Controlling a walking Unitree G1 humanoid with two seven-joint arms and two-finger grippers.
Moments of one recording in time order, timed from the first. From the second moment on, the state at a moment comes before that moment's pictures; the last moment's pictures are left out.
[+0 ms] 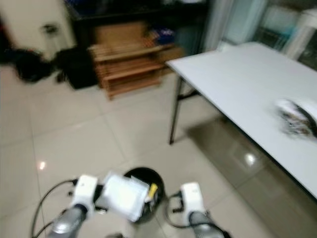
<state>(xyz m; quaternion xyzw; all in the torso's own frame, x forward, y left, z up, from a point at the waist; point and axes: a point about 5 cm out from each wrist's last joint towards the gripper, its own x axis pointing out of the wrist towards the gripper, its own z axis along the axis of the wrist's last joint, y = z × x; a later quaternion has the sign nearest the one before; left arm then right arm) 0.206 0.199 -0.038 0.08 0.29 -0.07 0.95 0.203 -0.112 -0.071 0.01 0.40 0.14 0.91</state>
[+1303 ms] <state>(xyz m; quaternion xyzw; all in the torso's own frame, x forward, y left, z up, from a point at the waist) 0.301 0.171 0.014 0.23 0.18 -0.18 0.94 0.202 -0.143 -0.039 -0.06 0.26 0.28 0.92</state>
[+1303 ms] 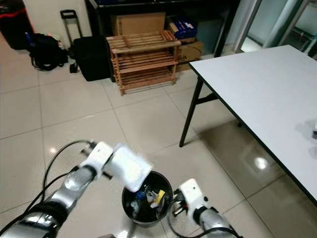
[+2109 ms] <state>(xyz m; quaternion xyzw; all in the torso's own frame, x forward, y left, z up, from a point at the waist) 0.314 0.148 0.031 0.20 0.13 -0.22 0.95 0.204 -0.145 -0.030 -0.05 0.25 0.26 0.93</state>
